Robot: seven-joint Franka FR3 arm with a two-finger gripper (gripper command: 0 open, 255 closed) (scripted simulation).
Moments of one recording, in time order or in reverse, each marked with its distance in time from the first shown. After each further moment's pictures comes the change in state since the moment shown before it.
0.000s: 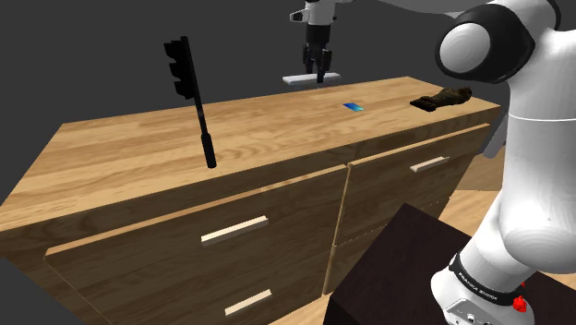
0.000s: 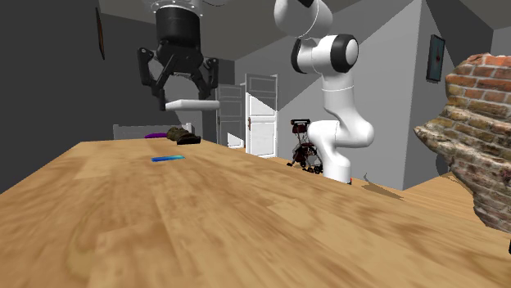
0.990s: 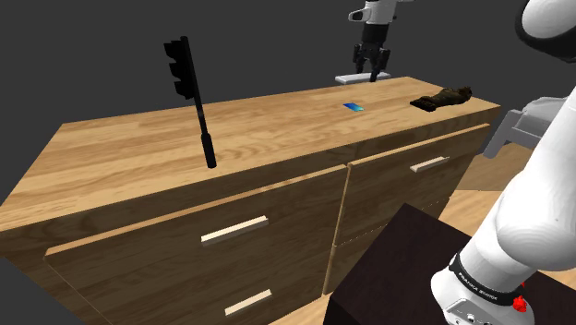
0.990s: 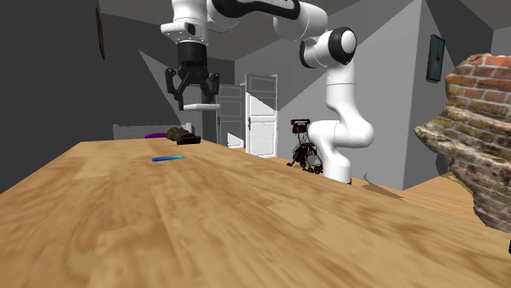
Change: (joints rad) arm -0.095 -0.309 -0.101 -0.399 -0.096 0.101 -0.222
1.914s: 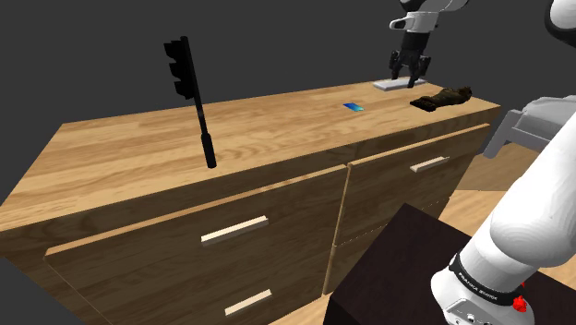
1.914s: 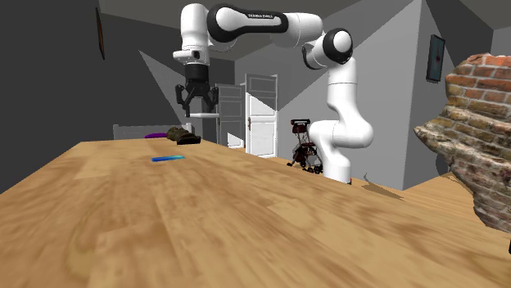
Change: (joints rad) arm -0.110 -0.091 -0.109 -0.152 -0.044 0.070 -0.216
